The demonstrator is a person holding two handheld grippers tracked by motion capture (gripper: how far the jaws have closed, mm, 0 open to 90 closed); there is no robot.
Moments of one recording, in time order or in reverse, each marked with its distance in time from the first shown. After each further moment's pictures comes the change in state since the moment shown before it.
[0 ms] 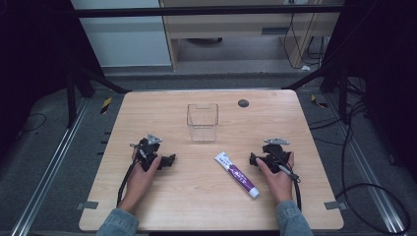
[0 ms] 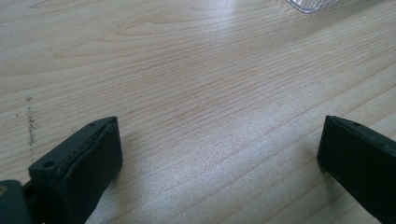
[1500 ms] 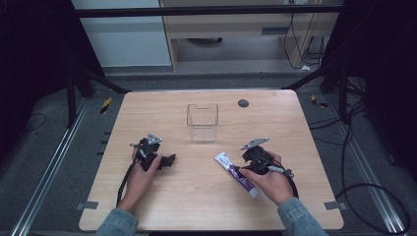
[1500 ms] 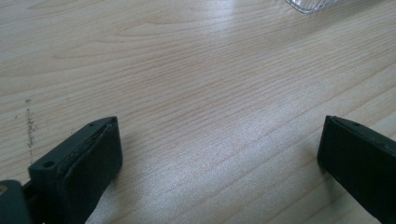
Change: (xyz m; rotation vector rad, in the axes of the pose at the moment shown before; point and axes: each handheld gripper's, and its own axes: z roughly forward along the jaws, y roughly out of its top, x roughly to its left) left arm 0.000 0.000 0.000 -0.001 -0.004 0.000; right arm 0.066 0.028 -0.075 0.157 0.303 -0.367
